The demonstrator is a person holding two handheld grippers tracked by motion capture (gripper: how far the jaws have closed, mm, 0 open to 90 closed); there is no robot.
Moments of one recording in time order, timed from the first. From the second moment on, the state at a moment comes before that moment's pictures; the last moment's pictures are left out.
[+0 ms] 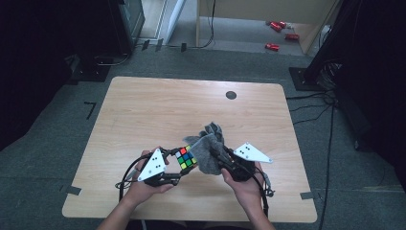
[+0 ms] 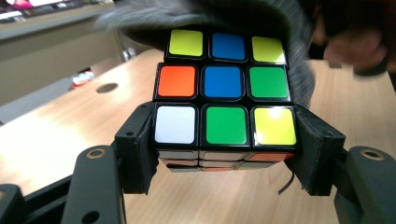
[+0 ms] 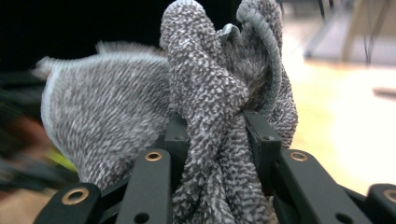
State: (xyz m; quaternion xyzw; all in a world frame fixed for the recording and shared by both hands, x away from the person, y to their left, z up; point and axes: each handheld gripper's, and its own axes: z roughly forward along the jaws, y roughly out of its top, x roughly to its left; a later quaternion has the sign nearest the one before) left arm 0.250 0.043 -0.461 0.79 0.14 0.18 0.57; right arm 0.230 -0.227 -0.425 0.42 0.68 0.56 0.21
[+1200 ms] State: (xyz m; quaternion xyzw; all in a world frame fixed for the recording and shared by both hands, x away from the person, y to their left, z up) left arm 0.251 0.046 -0.454 0.78 0.14 0.15 0.59; right arm 0.217 -0.217 -0.421 0.38 0.67 0.60 0.23
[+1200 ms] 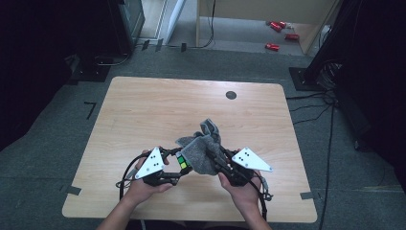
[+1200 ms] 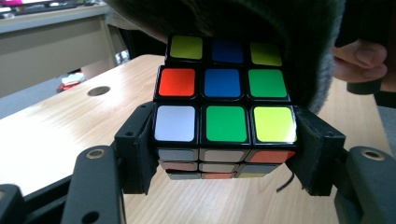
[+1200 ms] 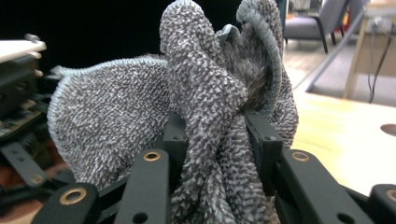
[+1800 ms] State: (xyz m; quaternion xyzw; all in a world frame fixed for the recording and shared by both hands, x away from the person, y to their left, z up) left arm 0.255 0.048 -0.454 0.77 0.15 0.14 0.61; right arm 0.217 -0.210 -0.425 0.37 0.68 0.57 0.27
